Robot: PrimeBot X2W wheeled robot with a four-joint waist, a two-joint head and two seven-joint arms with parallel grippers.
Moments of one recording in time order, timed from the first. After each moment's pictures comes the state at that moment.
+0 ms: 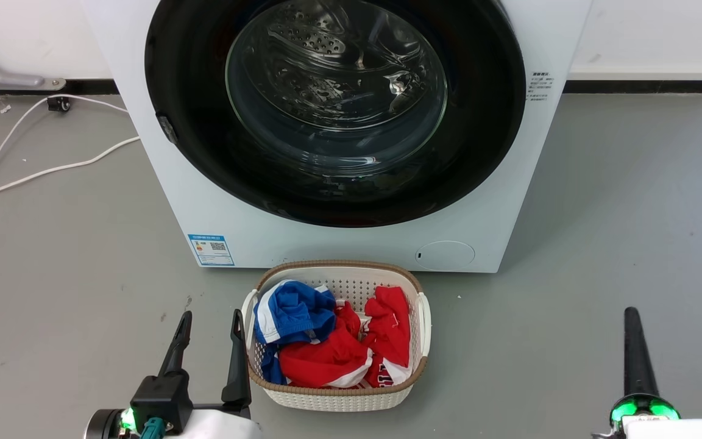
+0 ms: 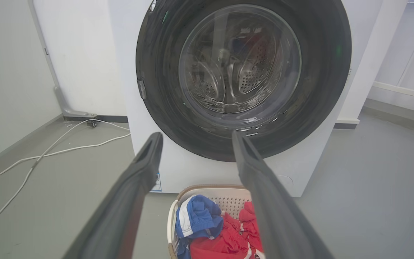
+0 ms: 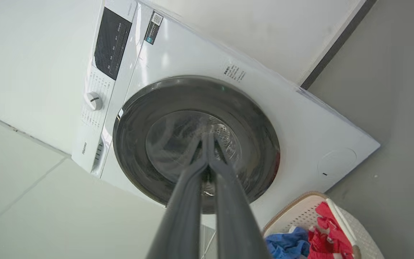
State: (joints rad) left arm 0.06 0.05 -0.11 0.07 -0.12 0.08 -0.26; right arm 0.13 -0.05 0.02 -0.03 1.08 0.13 -0.26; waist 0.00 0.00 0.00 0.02
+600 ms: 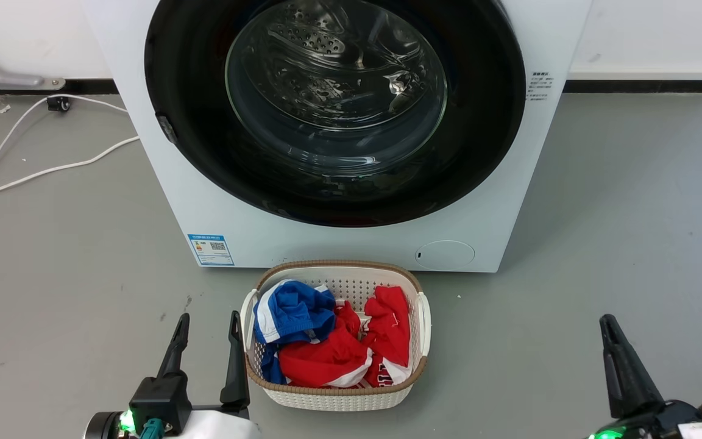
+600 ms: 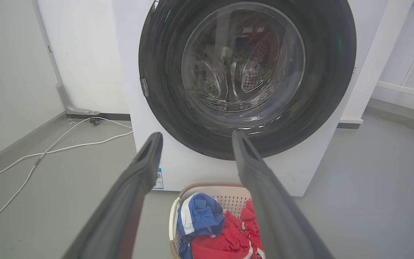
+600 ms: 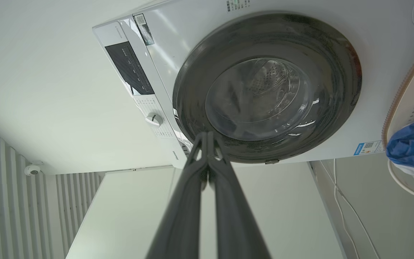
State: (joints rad) left arm 0.06 0.05 -0.11 0.07 -0.12 0.08 -0.26; right arm 0.17 -0.05 0.02 -0.10 1.86 0.13 0.04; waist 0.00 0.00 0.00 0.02
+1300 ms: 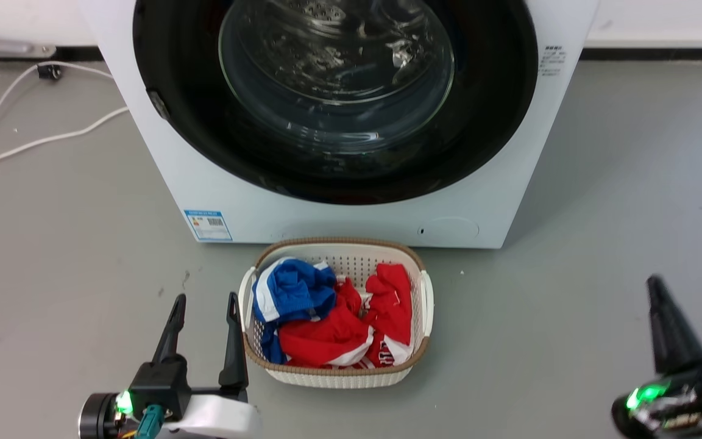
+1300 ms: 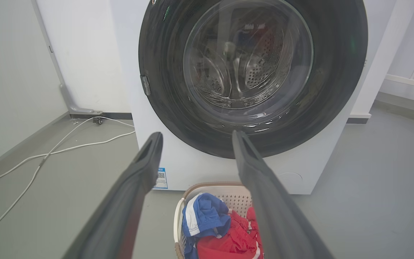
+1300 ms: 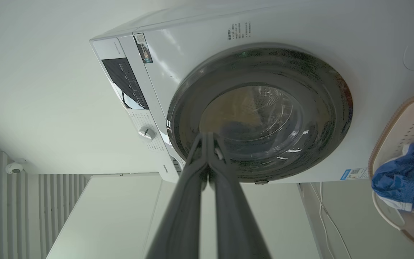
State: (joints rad) left arm 0.04 0.05 -0.10 0.06 -0.10 0.09 -0.26; right arm 0.08 -0.05 -0.14 -0.03 1.81 0.13 0.17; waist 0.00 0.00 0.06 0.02
